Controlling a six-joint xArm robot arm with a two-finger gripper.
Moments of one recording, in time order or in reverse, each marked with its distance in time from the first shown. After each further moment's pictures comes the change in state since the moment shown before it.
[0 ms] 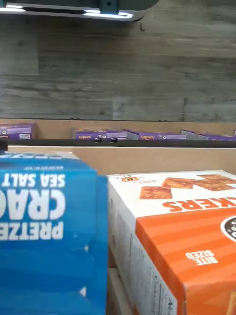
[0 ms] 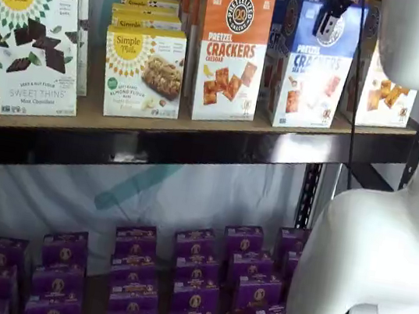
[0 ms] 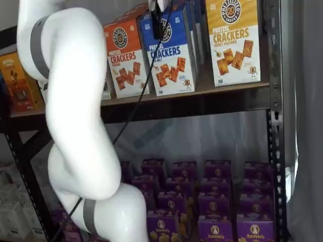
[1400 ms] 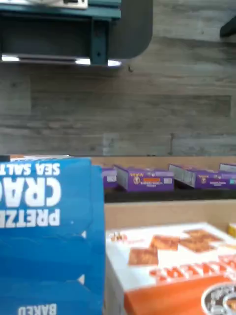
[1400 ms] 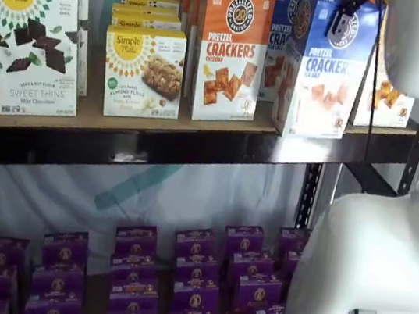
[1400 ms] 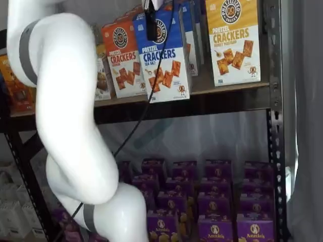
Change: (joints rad) arm -0.047 -0.081 0.019 0.027 0.155 -0.020
